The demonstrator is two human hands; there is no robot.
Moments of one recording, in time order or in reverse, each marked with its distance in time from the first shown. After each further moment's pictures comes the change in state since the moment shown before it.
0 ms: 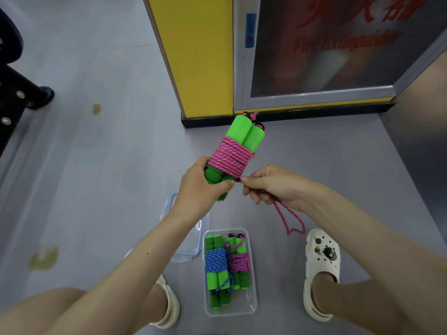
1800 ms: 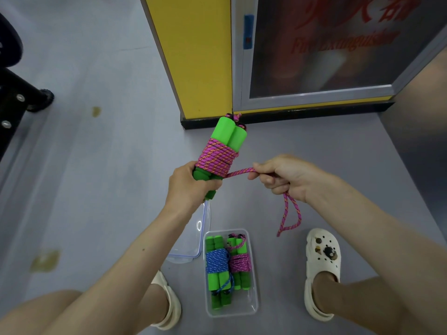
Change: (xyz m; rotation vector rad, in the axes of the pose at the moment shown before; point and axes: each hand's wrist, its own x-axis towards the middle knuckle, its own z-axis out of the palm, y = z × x) left_hand 0.010 -0.006 -0.012 0.020 0.065 -0.146; right_hand -0.002 -0.013 -0.018 0.329 0.043 0.127
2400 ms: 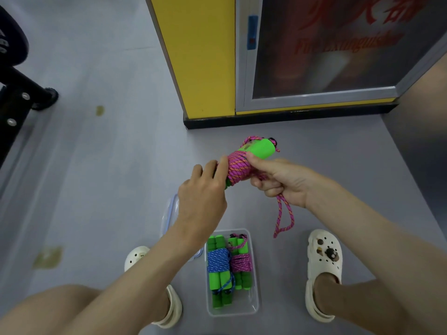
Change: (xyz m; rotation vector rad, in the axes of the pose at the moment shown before) left_hand -0.020 -0.011 0.021 0.944 0.413 0.743; right_hand 0.000 0.008 0.009 0.092 -0.106 -0.115
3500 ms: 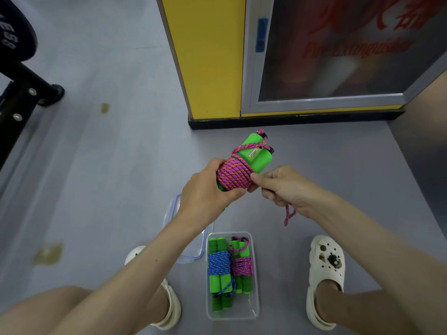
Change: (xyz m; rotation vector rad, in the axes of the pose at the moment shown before) left_hand 0.013 -0.009 -0.013 -0.662 -0.363 -0.389; right_hand -0.001 0.009 0.004 -0.385 0.135 -0.018
